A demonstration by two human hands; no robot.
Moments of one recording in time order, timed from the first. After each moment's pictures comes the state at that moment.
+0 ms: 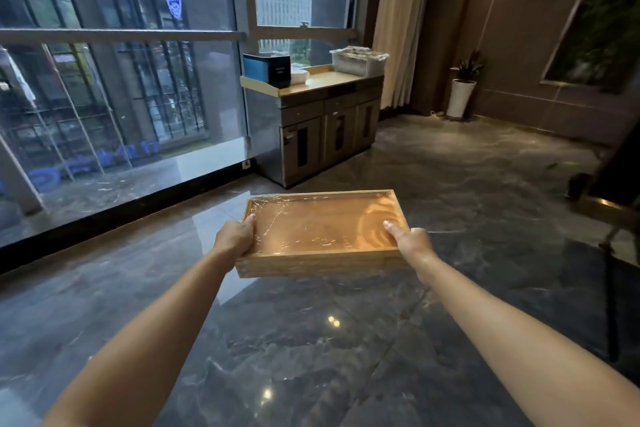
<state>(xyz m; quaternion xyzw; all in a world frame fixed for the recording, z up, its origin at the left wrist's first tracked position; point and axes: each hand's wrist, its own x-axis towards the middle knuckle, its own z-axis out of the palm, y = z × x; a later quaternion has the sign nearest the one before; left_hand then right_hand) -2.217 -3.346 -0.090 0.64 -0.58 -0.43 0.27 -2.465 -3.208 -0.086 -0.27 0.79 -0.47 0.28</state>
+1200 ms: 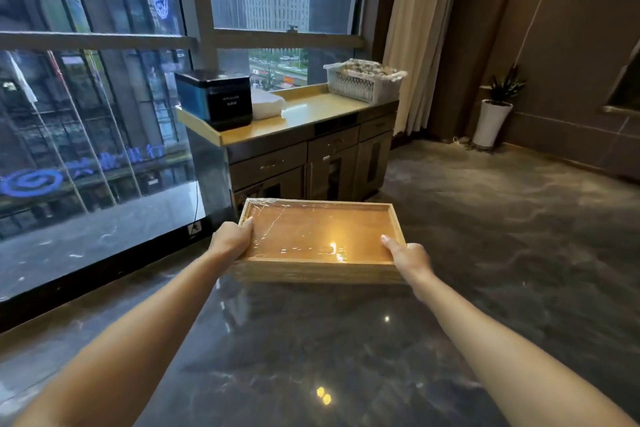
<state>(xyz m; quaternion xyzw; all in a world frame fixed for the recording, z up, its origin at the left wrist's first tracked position) -2.770 -4.104 -0.091 0.66 -0.61 -0.37 0.24 -3.016 -3.973 -0.109 -0.30 0.80 -0.44 0.29</state>
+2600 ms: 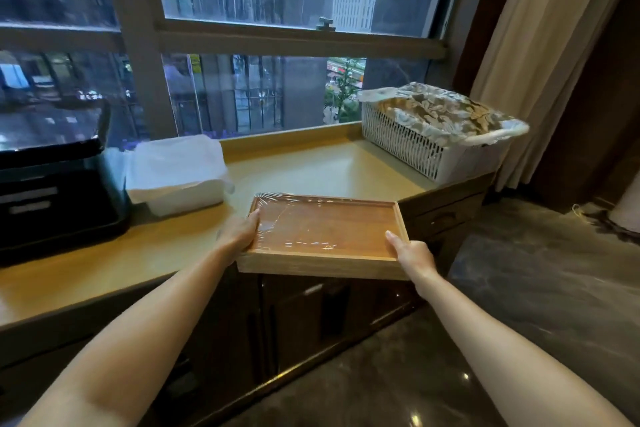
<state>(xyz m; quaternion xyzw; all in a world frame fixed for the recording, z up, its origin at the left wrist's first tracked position) -3.311 -4.964 -0.091 0.71 -0.52 -0.36 0.30 -3.579 -4.904 -0.109 -0.39 0.75 -0.40 0.35</state>
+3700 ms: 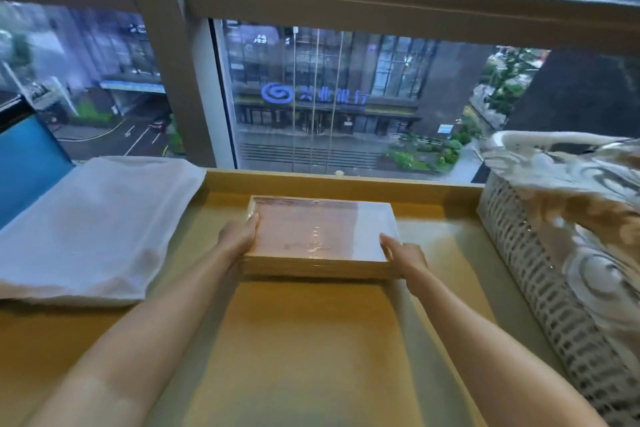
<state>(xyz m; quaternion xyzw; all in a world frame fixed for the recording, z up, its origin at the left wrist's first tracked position) -3.363 -5.417 -0.155 0.84 -0.23 -0.34 0.34 -3.625 -5.479 -0.137 -0.48 0.69 -0.22 0.50</state>
